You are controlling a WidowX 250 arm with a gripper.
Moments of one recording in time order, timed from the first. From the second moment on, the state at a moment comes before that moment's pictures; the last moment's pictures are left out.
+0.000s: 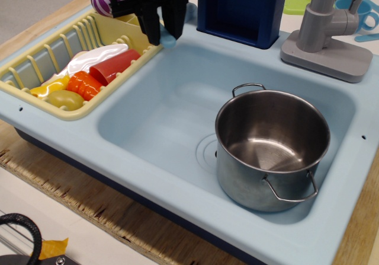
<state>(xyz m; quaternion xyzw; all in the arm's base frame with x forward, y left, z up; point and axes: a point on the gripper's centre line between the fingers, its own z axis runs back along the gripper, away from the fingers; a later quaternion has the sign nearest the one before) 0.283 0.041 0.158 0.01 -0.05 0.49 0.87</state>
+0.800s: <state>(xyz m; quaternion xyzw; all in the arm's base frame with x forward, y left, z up) 0.231 -0.100 0.202 -0.11 0.03 0.56 0.82</state>
